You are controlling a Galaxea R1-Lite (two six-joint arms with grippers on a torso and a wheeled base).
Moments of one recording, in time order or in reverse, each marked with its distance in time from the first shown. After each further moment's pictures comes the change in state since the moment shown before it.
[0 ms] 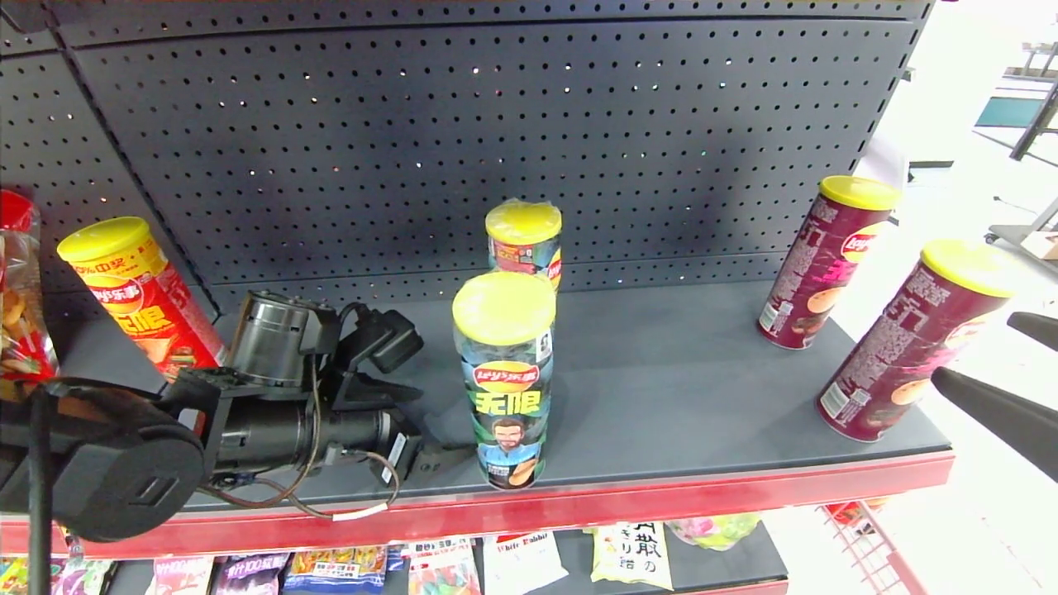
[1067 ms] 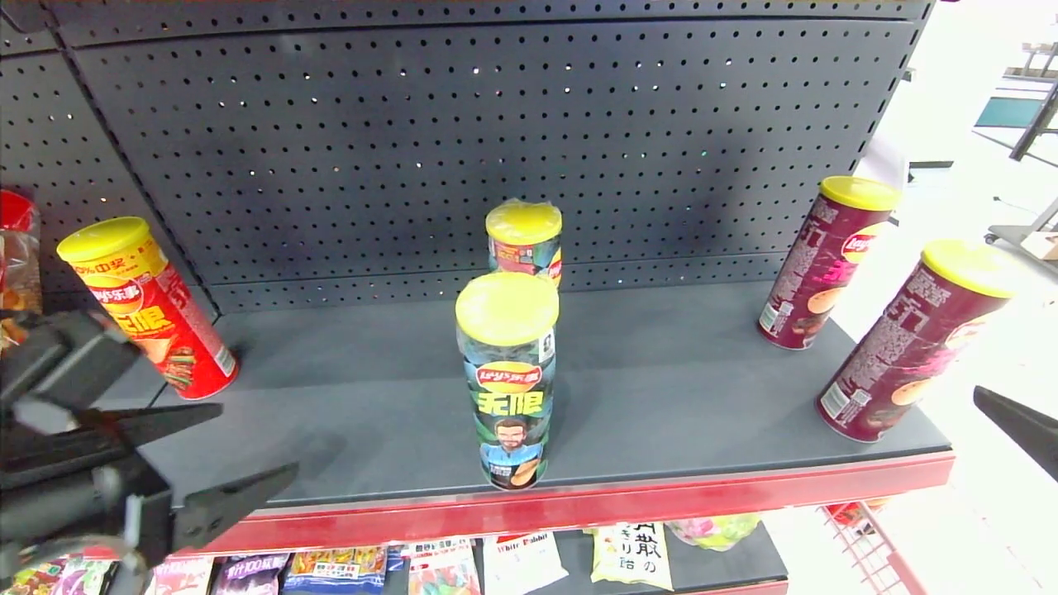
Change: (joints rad) left arm 0.281 -0.681 0.168 0.381 0.006 -0.003; right arm -0.241 -0.033 0.018 0.170 -0.206 -0.102
